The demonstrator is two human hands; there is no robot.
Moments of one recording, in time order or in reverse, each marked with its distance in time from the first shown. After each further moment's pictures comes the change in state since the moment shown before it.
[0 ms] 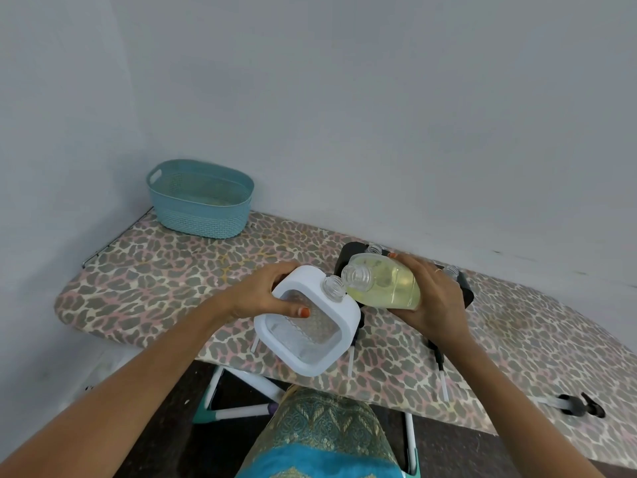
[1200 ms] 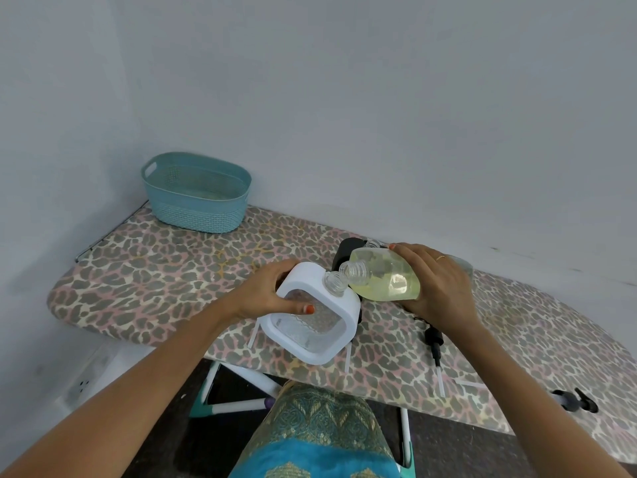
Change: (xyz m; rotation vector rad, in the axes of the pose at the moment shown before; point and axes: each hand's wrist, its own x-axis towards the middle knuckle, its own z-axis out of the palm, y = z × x) left_hand 0.007 -0.015 0.010 0.016 0.084 0.056; right_hand 0.010 0.012 -0.007 -0.201 -0.083 -0.114
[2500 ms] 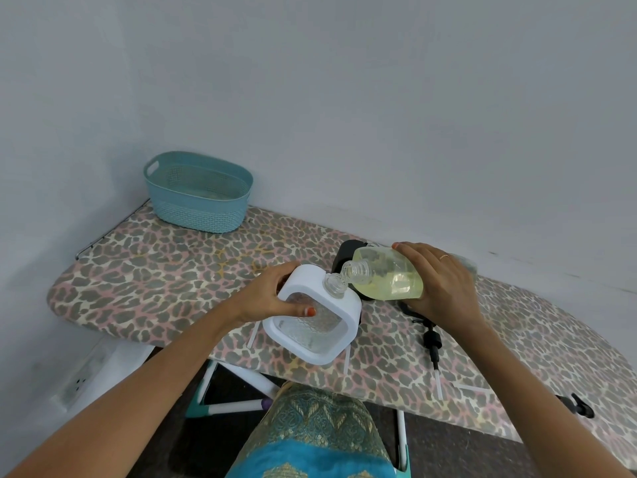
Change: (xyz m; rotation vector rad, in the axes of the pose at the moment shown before) left_hand -0.003 -0.004 0.005 -0.085 0.040 -0.054; right_hand 0.006 0.002 -0.008 -0.030 -0.029 -0.016
